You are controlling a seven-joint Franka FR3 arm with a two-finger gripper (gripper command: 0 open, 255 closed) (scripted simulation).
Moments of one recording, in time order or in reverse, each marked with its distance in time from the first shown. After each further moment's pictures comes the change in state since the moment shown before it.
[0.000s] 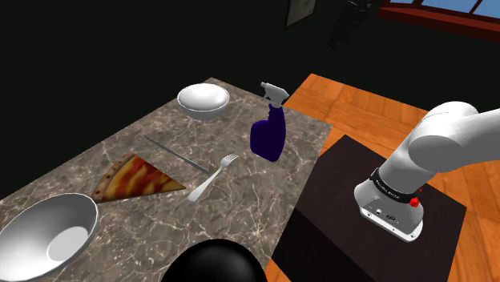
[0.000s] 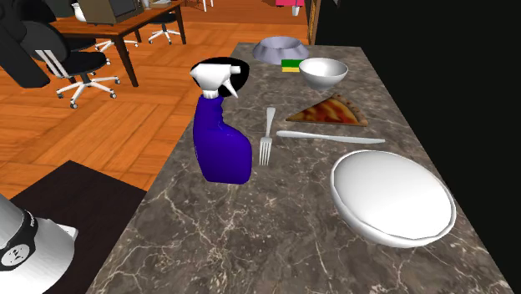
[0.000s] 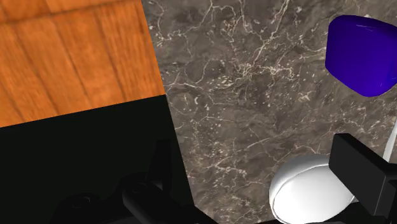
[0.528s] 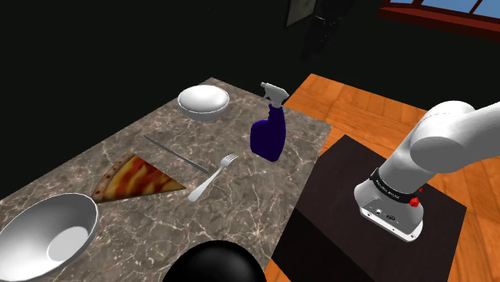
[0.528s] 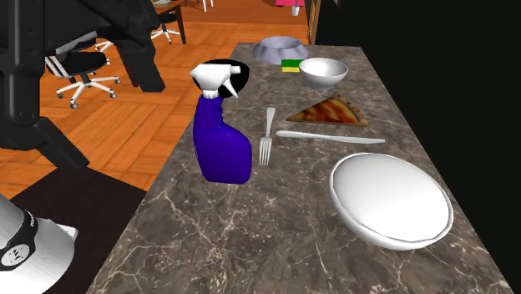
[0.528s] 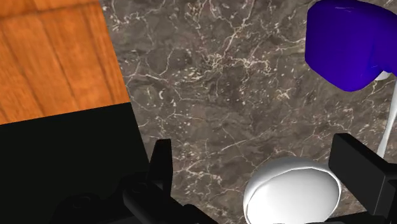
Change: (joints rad) arm 0.043 0.127 0.124 0.014 0.049 0.096 0.100
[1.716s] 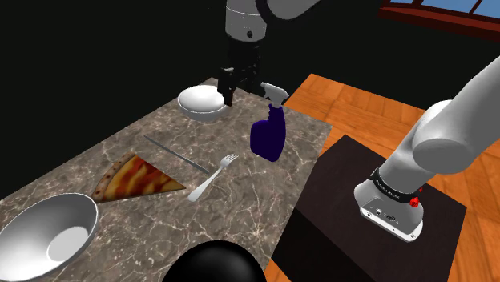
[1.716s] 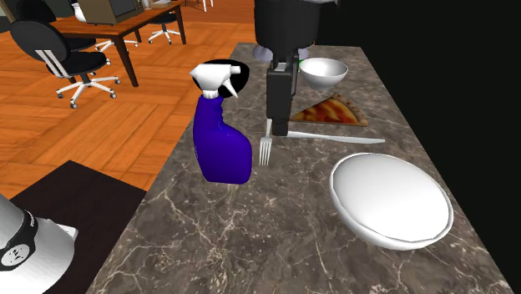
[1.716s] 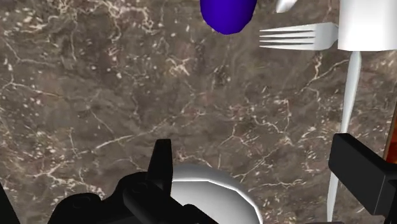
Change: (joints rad) arm 0.064 0.562 0.335 0.276 -0.074 0.211 0.344
